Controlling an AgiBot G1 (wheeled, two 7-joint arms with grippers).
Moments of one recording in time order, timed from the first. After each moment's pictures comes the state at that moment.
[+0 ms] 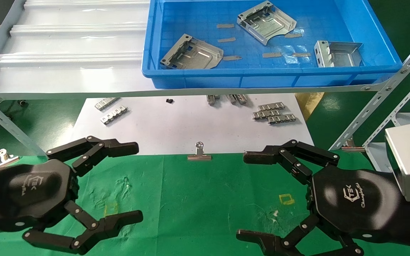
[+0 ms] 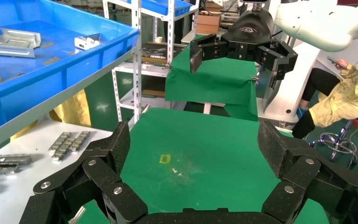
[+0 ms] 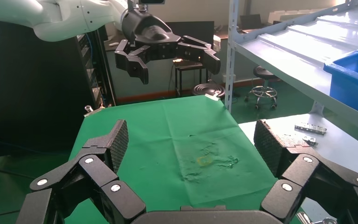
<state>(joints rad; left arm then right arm) -1.10 0.57 0.38 -1.25 0.66 1.45 -0.13 1.08 -0.61 -0.28 1.28 -0.73 -1.50 0.19</state>
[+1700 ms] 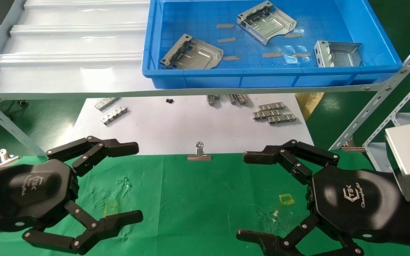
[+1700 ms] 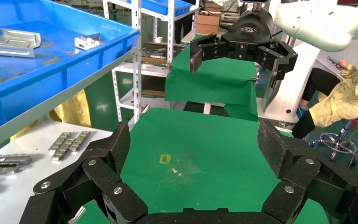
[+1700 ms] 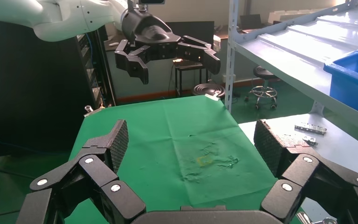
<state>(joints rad) -1.10 0.57 0.38 -1.25 0.66 1.45 -0.13 1.08 -0.61 -0.28 1.28 -0.73 -1.50 0.19</state>
